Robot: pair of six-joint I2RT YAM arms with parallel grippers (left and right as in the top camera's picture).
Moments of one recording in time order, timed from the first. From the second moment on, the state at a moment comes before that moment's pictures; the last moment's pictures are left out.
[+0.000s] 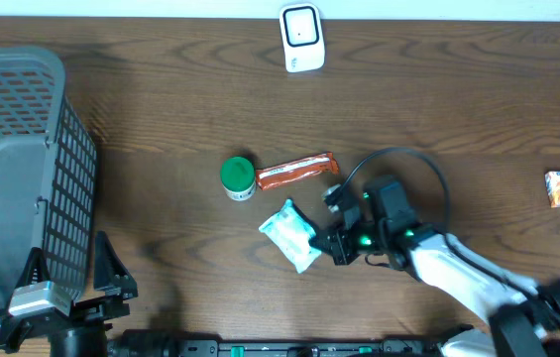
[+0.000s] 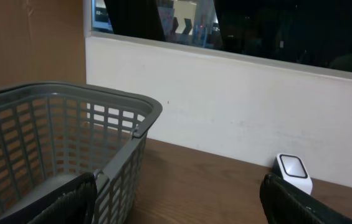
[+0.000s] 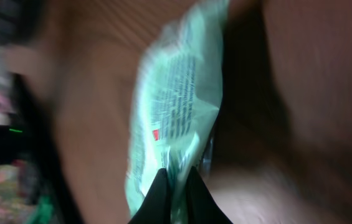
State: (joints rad) left arm -0.02 0.01 0.75 -0.66 -0.22 -0.14; right arm 0.44 1.43 0.51 -0.06 -0.73 0.17
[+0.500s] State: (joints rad) left arm -0.02 0.01 0.75 -0.66 -0.22 -0.14; right arm 0.42 1.20 0.51 -0.28 -0.72 0.14
